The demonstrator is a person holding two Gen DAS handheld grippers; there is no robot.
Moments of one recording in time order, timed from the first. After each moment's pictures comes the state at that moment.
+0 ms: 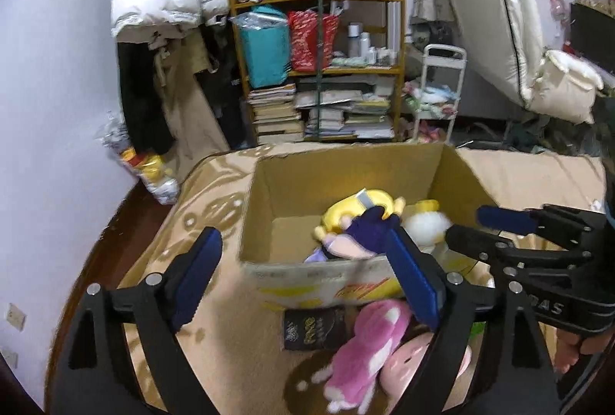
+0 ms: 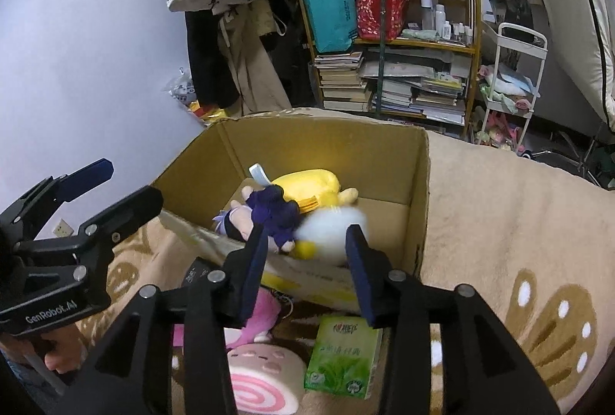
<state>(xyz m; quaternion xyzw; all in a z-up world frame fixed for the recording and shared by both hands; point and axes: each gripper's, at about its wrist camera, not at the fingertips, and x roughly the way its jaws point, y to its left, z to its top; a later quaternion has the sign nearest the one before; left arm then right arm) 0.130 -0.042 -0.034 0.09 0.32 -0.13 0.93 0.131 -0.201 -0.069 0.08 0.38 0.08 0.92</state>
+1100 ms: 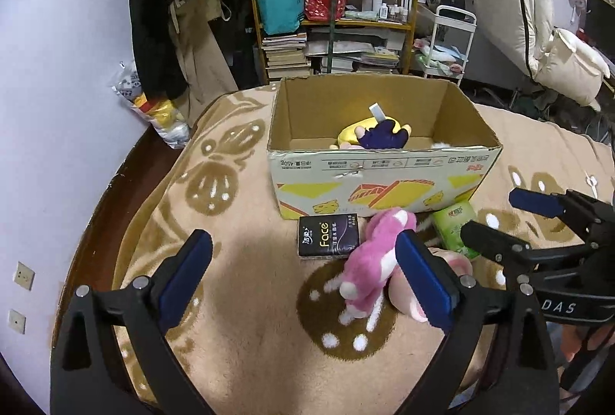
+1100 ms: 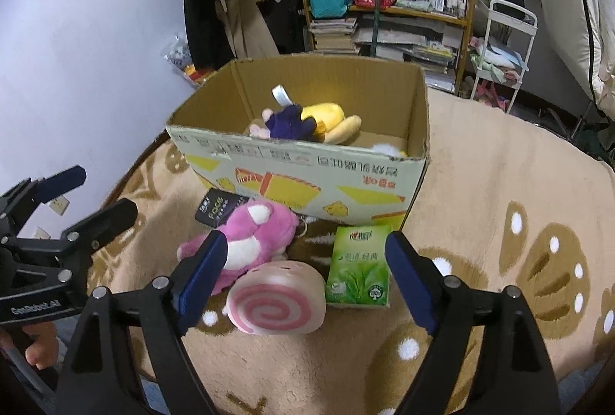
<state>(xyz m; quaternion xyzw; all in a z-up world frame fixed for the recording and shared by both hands) 0.088 -0.009 -0.048 0.08 0.41 -0.11 0.90 0.085 -0.180 -0.080 0.06 0.45 0.06 0.89</state>
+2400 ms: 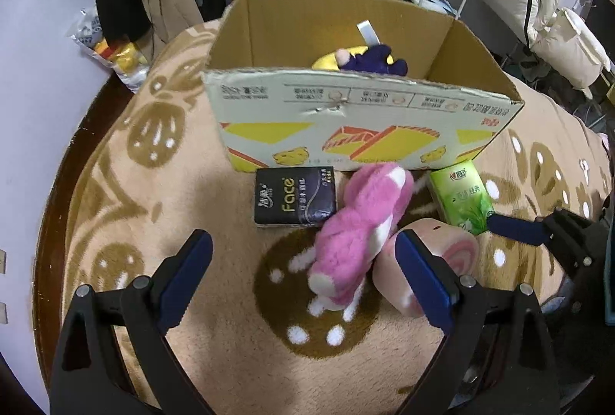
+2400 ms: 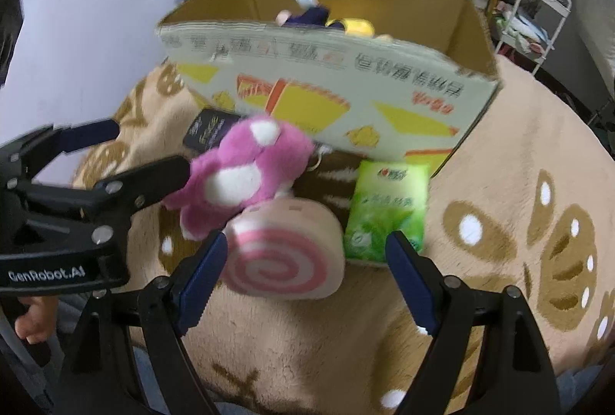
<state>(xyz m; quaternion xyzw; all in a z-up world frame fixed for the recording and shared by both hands) 0.125 -0.032 -0.111 0.06 0.52 -0.15 0.84 0.094 -0.147 -0.130 0.01 0.55 0.09 0.83</state>
